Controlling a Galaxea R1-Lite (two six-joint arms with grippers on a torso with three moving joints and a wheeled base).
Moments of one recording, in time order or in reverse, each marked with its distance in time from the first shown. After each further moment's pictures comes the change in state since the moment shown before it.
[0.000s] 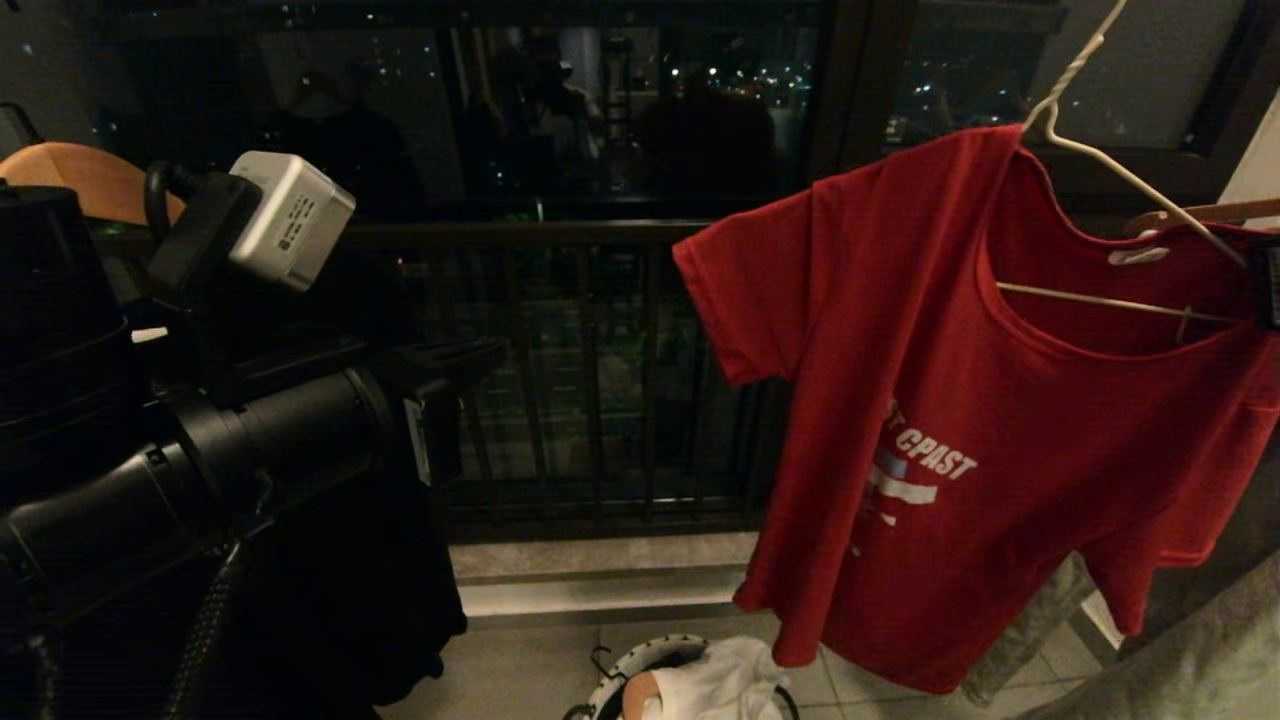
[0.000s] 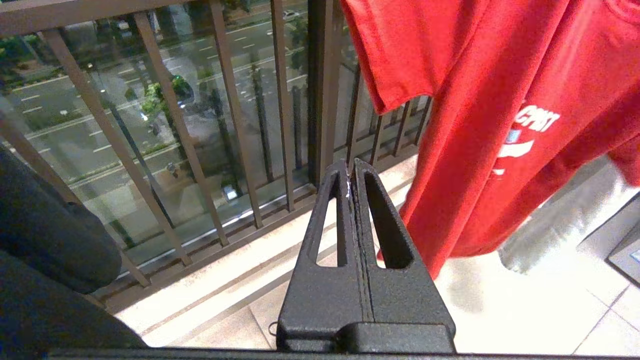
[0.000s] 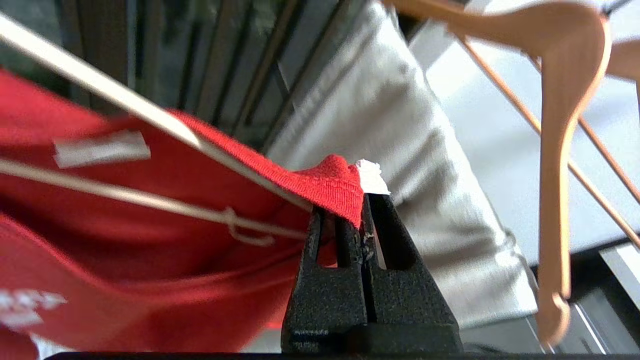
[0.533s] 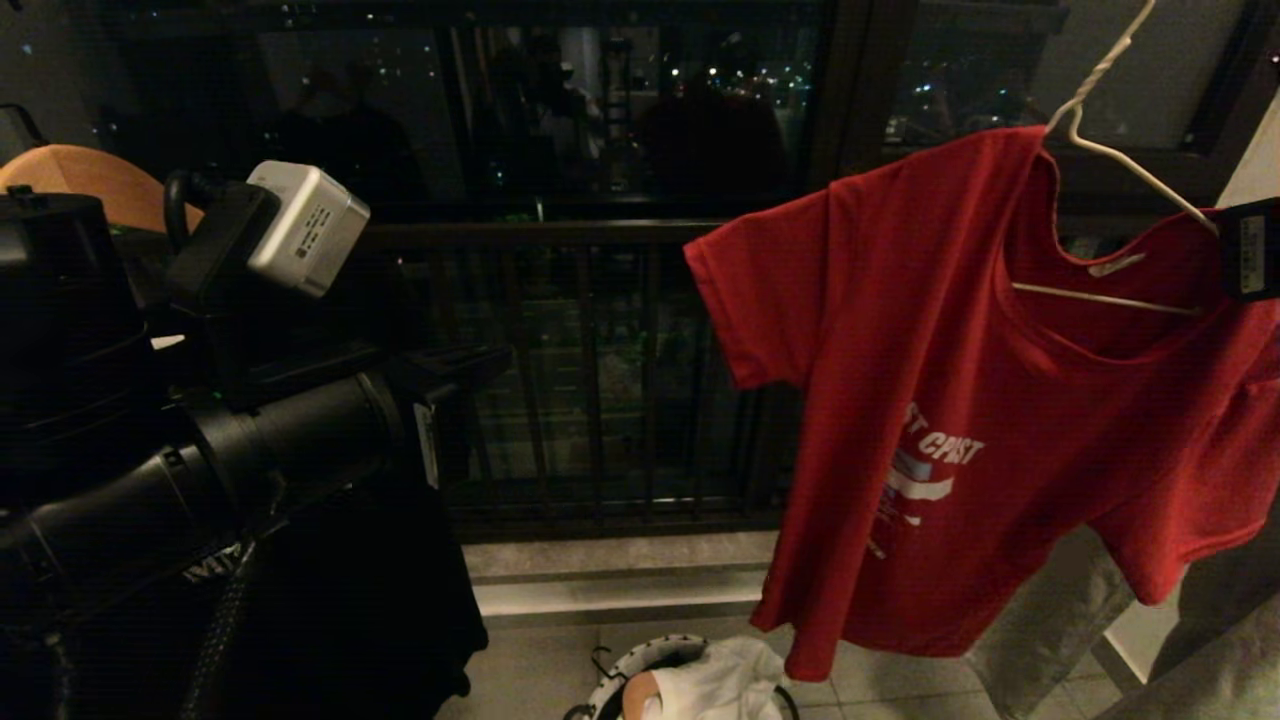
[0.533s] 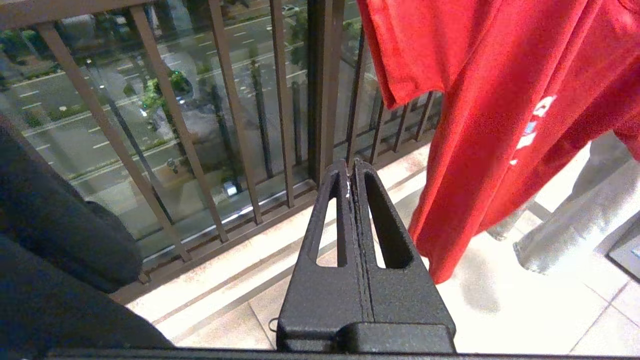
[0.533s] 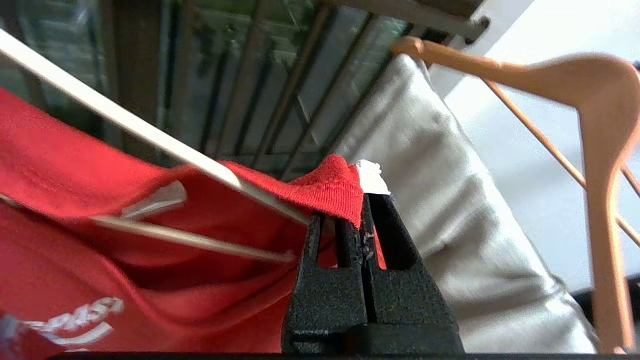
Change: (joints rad) left arm 0.000 0.012 0.000 0.000 0.000 0.000; right arm 0.021 0.025 -0.002 -0.107 0.051 -0.004
